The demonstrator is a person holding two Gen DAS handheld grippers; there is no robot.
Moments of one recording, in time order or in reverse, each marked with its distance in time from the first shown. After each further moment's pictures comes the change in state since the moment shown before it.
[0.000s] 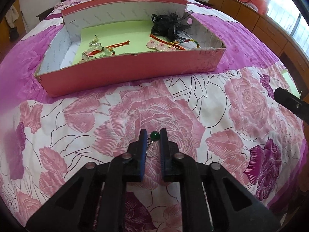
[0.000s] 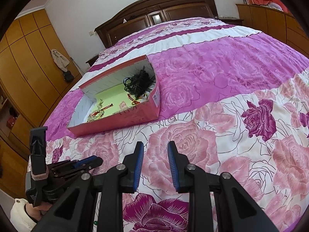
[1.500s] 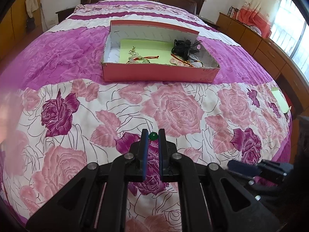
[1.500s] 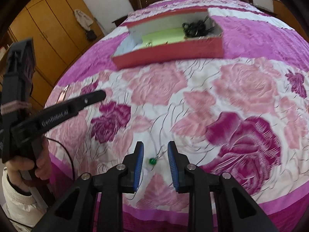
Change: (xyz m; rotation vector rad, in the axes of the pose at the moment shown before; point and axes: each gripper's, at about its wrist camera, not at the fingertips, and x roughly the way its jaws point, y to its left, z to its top) left arm -0.090 0.044 -0.050 -0.120 -0.123 -0.010; right arm 0.000 0.100 -0.099 -0.168 0.264 0.112
